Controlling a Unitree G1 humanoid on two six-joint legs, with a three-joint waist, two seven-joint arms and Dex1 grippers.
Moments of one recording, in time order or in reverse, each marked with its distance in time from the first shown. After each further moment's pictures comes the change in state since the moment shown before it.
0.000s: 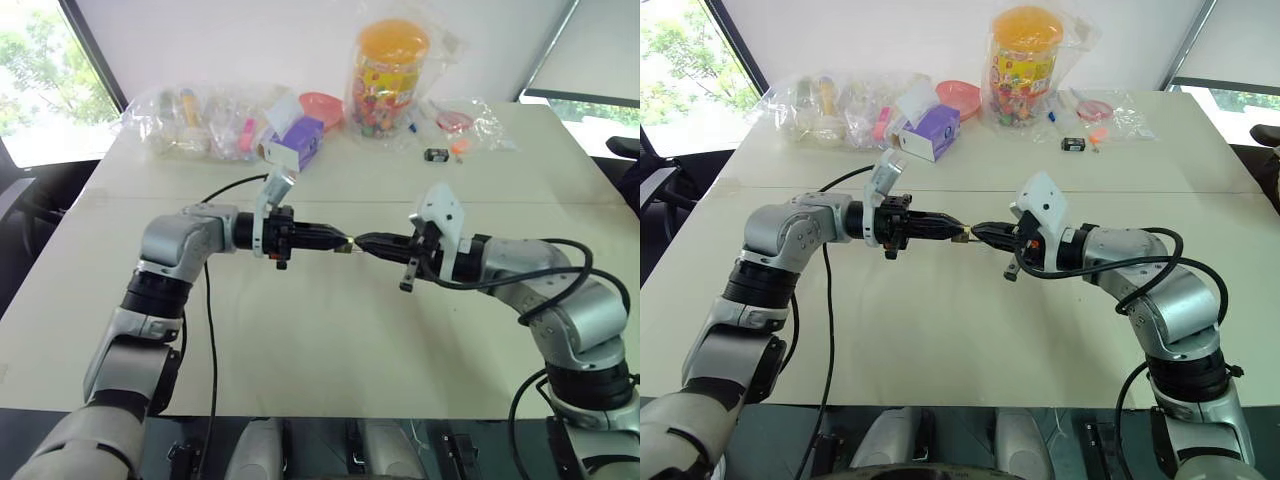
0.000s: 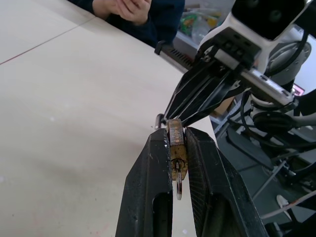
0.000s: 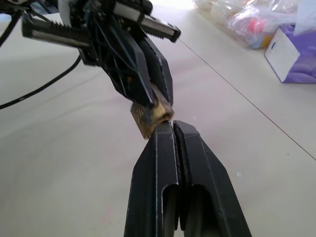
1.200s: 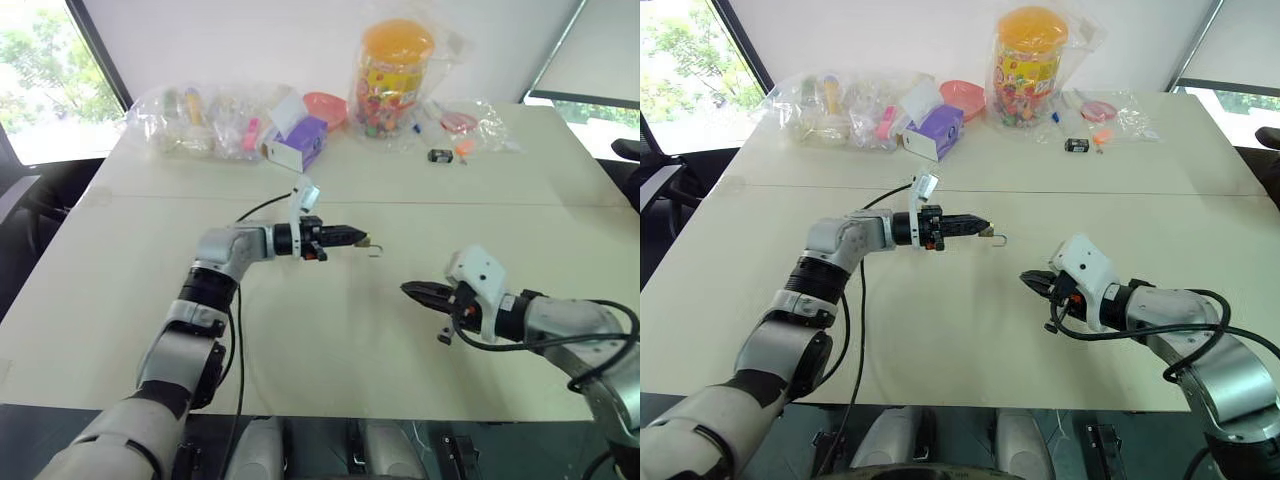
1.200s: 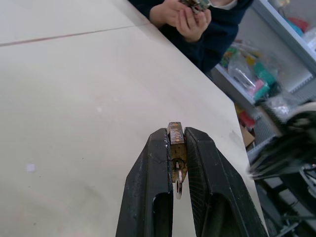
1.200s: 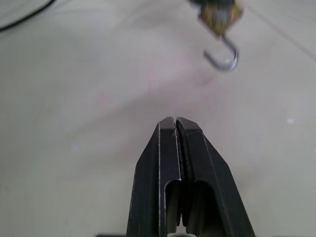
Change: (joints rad) left arm -0.067 -0.276 0.035 0.406 0.109 -0.102 0.225; right arm 0.411 -0.166 -0.163 -0.261 -0.002 -0.016 -0.101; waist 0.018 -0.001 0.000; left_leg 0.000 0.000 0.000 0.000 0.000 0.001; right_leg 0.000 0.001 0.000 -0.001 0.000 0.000
